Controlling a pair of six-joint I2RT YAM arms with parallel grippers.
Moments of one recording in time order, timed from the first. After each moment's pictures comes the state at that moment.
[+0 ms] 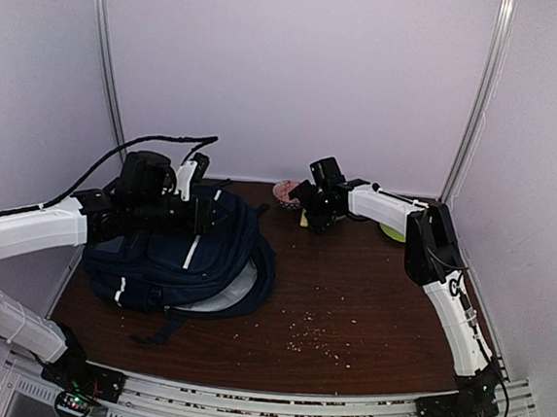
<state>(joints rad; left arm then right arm) -0.67 1.28 0.94 -0.12 0.12 -0.38 0.53 2.58 2.26 -0.45 -0.02 1.24</state>
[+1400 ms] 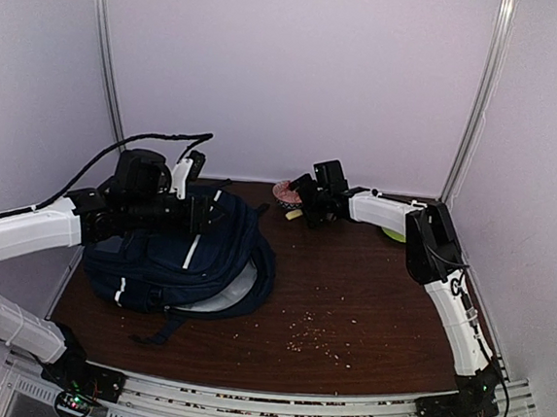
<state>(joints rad) -0.67 1.24 0.94 -0.15 0.12 -0.39 0.53 2.56 2.15 -0.16 -0.07 1.31</state>
